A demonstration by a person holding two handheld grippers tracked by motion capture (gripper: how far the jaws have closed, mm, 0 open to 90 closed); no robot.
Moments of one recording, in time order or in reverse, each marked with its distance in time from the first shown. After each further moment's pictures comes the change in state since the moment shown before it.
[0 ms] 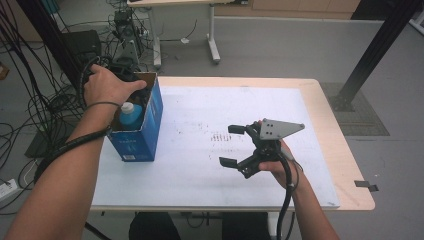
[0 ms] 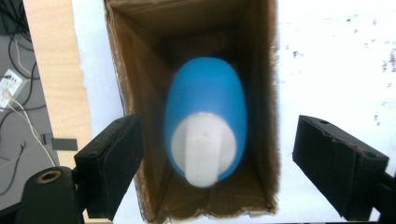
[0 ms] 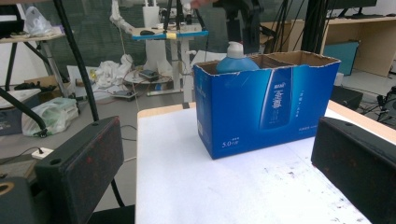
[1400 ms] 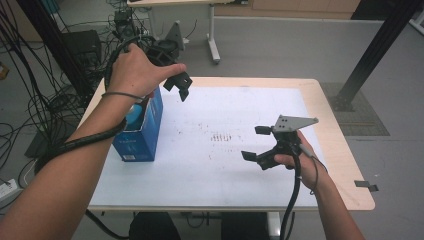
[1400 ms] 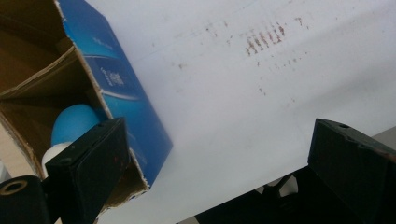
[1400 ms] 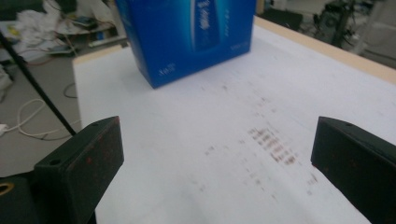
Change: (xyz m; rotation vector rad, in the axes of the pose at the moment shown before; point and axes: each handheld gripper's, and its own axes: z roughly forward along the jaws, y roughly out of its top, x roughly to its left) left arm -0.083 -0.015 -0.062 -0.067 -0.136 0.344; right arm 0.004 0.028 -0.034 0.281 -0.248 0.109
